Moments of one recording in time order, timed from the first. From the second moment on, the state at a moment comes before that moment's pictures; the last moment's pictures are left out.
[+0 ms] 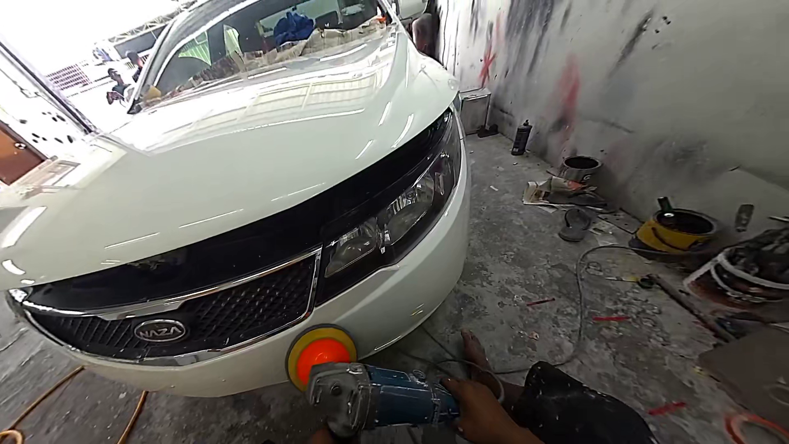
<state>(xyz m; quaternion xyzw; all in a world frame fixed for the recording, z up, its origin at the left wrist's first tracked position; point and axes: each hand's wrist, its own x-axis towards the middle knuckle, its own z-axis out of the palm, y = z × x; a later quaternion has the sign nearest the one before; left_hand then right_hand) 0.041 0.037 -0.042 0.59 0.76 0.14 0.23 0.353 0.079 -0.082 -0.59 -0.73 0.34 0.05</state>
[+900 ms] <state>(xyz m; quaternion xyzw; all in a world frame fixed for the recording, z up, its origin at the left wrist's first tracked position) 0.071 0.069 0.026 0.65 0.72 -0.01 0.24 0.367 0.050 -0.090 -0.64 -0.65 0.38 0.16</state>
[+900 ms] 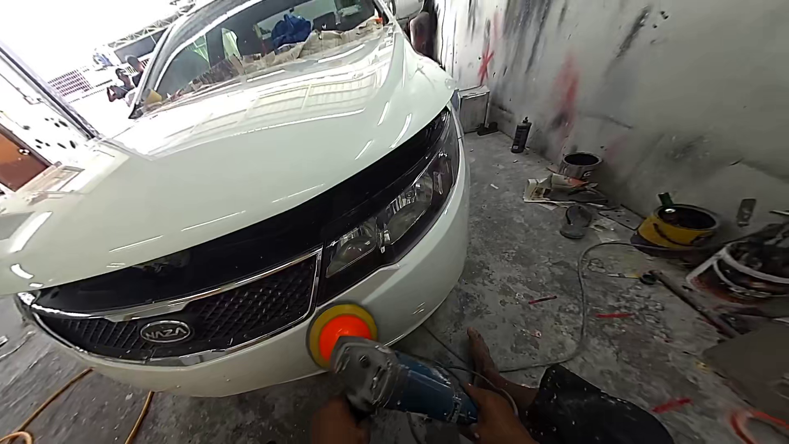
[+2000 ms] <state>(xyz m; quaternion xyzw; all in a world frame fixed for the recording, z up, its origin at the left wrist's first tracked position) 0.099 0.099 0.064 0.71 0.69 0.01 0.18 0.383 0.059 -0.085 -0.66 -0.62 0.35 0.24</state>
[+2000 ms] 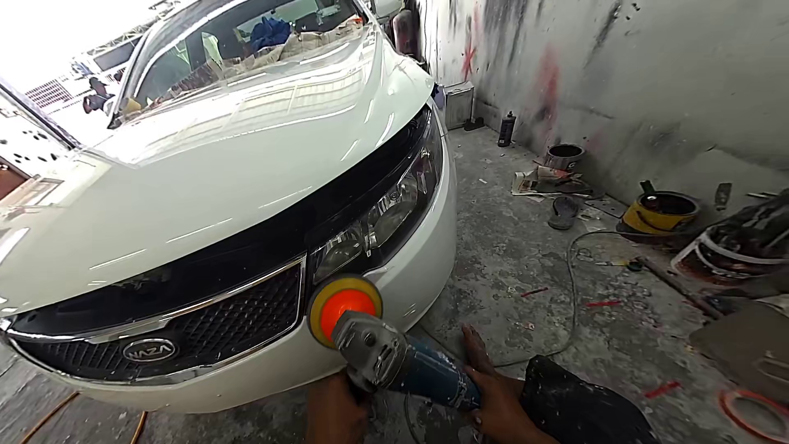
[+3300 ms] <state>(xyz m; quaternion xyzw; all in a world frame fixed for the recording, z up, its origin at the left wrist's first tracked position) 0.086 0.085 0.012 0.67 0.70 0.05 0.26 0.400 0.095 -0.100 -0.61 -0.69 0.38 0.12</state>
